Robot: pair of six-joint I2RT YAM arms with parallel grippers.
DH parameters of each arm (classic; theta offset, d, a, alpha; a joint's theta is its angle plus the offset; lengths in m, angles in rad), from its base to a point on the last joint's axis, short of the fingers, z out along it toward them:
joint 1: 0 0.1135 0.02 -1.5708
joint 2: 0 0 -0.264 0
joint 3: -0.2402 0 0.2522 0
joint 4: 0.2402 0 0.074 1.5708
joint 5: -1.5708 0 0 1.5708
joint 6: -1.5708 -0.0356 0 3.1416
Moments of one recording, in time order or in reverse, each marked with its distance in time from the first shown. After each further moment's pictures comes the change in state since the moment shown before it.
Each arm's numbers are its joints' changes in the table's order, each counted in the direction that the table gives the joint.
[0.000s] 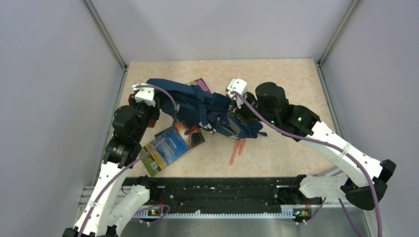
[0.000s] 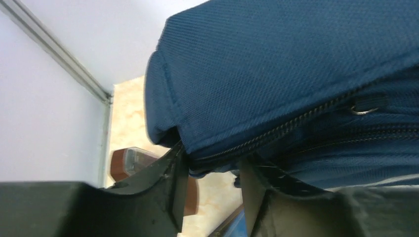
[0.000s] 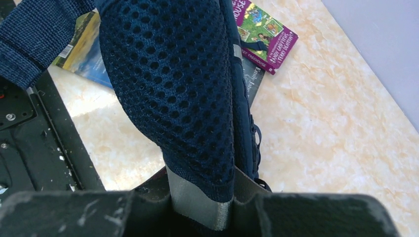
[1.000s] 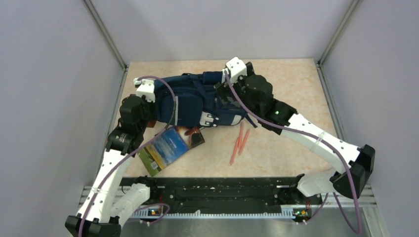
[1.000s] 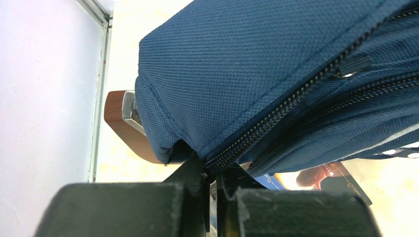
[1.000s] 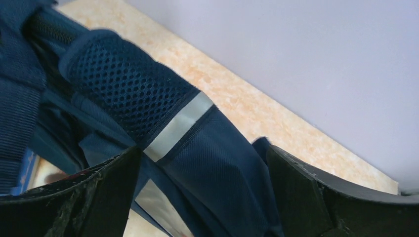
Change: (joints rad) left arm 0.034 0.146 -0.075 0.199 0.098 0.093; right arm -0.026 0.178 0.019 -0.454 -0.406 0.014
